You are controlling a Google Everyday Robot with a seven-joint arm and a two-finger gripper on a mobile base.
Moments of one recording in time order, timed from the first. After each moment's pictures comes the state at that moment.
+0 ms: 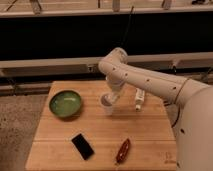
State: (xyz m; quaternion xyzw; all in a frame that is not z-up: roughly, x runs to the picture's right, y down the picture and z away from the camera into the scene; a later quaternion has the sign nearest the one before) arm 0.072 0.026 0.803 -0.26 -0.05 -0.38 0.89
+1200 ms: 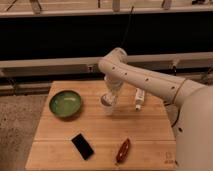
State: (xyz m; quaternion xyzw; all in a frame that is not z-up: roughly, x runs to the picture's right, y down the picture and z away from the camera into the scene) arm 0.060 0.025 0.811 -0.25 -0.09 -0.41 0.87
